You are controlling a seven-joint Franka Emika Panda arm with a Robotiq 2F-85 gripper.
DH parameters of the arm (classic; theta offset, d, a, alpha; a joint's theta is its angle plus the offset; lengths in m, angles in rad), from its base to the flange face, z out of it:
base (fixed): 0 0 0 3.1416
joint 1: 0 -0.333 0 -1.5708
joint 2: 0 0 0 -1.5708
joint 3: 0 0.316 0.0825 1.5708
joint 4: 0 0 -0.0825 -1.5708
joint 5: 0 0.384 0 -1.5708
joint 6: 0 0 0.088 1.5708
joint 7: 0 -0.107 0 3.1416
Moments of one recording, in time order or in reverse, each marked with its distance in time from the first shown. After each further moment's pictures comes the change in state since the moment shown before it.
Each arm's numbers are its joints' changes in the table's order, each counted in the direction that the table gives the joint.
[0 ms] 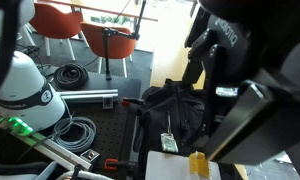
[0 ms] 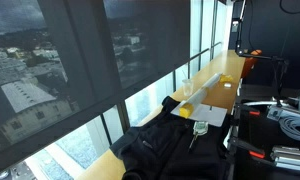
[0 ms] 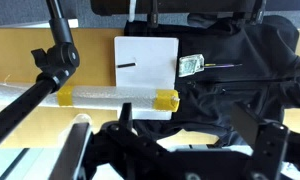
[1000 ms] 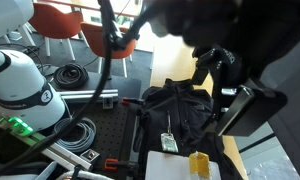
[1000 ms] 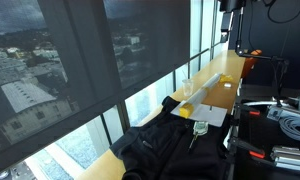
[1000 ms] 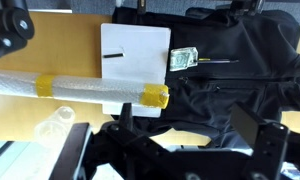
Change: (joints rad) arm -0.037 -0.101 0.060 -0.010 0.025 -0.114 -0.034
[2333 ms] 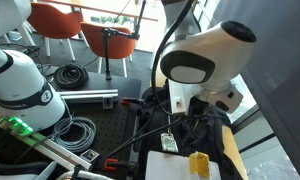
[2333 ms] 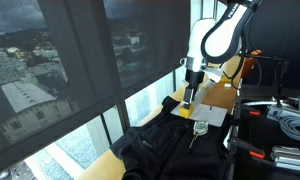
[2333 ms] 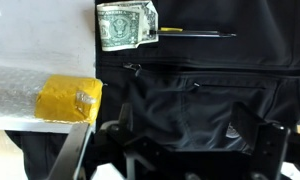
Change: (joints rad) arm -0.077 -0.669 0.215 0.026 0.174 -0.716 -0.083
